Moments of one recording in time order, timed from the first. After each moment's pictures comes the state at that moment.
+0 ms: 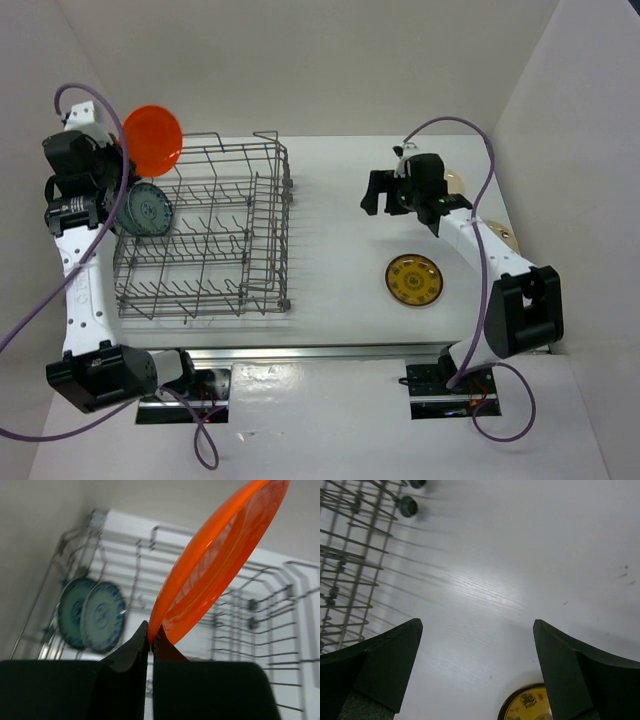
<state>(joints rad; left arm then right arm) 0.29 1.22 1.47 -0.52 0.18 -0.14 0.26 1.45 1.13 -0.24 -0.24 0.20</state>
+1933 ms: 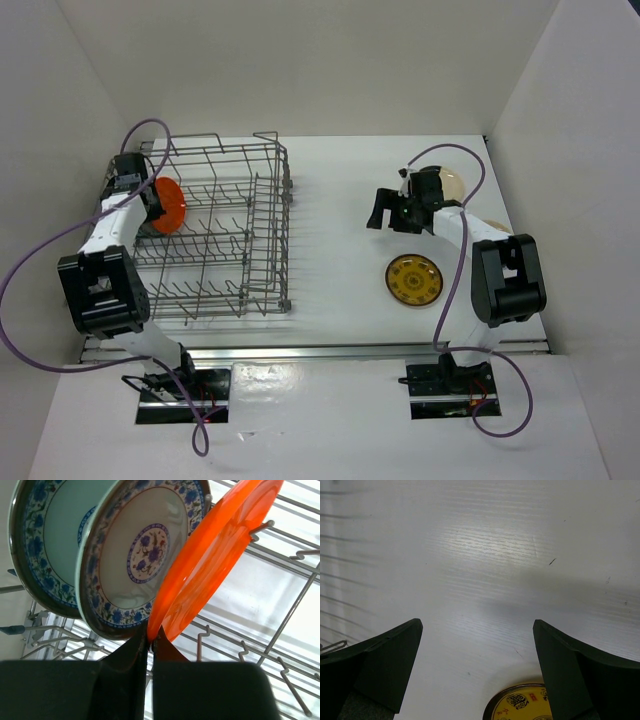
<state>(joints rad) 0.27 1.65 1.26 -0.51 -0.19 -0.08 0.16 1.67 1.04 -0.21 -0.28 0.29</state>
